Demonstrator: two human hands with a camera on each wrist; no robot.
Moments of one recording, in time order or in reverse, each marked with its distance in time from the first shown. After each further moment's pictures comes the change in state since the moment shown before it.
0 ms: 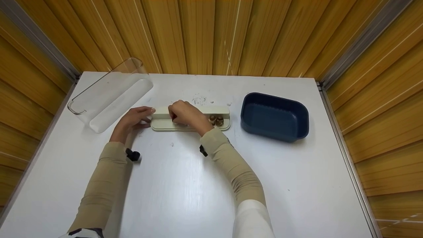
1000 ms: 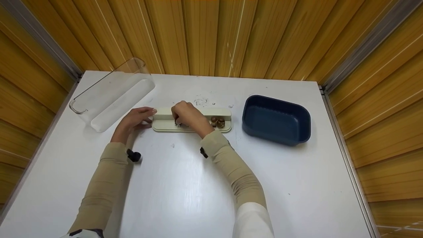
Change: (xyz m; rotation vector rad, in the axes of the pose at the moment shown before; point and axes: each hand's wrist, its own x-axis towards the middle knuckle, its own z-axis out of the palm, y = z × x) left_hand -0.004 -0.001 0.001 -0.037 0.000 0.013; right_hand 0.002 -0.001 0.000 0.031 -0.002 0.085
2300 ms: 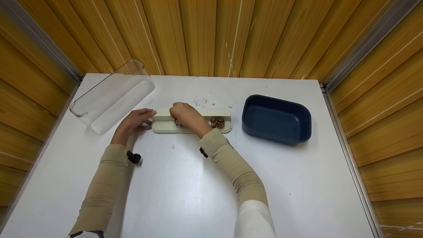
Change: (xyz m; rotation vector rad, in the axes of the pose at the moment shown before) left_hand 0.003 0.001 -0.002 0.045 -0.004 -0.020; right_hand 0.002 -0.003 -0.001 -0.118 -0.002 -0.052
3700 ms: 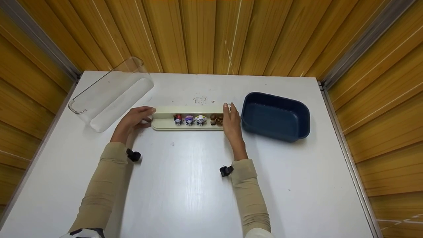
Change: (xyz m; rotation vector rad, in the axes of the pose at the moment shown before) left_hand 0.003 -0.003 0.002 0.012 0.005 0.027; right_hand -0.127 0.086 0.035 0.854 0.551 0.622
